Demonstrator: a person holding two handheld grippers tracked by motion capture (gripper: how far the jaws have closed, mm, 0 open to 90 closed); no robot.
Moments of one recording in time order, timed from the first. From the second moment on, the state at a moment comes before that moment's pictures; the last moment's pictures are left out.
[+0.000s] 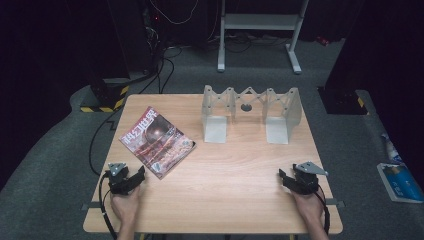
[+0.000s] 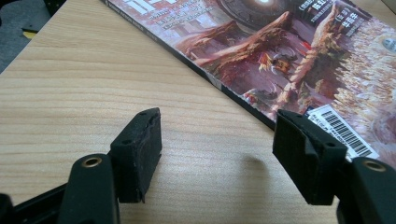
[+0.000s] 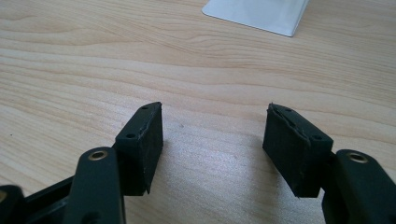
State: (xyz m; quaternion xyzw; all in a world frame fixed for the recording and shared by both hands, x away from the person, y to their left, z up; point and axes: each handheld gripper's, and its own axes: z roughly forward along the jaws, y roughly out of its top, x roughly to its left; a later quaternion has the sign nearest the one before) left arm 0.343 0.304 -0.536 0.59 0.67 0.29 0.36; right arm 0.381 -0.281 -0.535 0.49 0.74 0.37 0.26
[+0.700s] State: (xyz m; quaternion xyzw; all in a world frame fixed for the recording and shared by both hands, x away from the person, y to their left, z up) left arm 0.341 0.310 -0.535 0.58 0.67 0.27 0.38; right arm 0.381 -0.281 -0.535 0.49 0.74 0.37 0.26
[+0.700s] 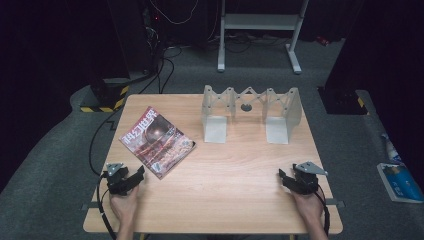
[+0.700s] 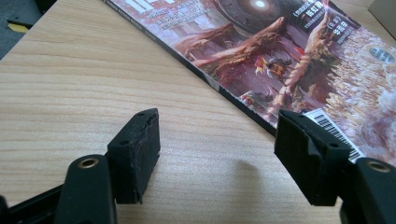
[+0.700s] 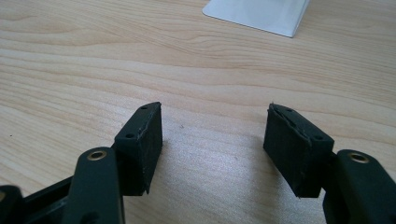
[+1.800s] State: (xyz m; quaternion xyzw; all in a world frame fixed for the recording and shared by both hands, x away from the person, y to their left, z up) left arm 0.349 0.314 -0.524 0.55 0.68 0.24 0.42; right arm 0.379 -0.279 -0.535 0.48 0.75 0.37 0.26
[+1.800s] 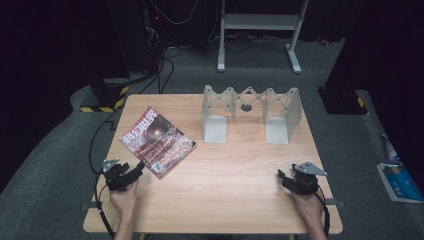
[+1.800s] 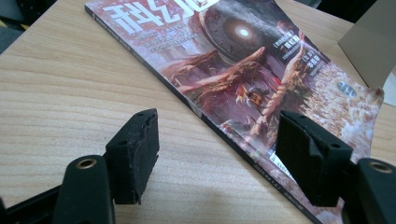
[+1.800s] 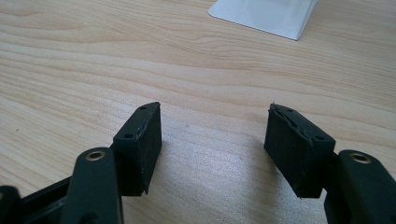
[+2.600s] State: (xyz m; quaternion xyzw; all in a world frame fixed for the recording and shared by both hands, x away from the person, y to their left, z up) left arm 0.399 0.295 -0.524 0.56 0.70 0.26 0.36; right arm 0.378 -0.278 -0.535 0.47 0.75 0.37 0.26
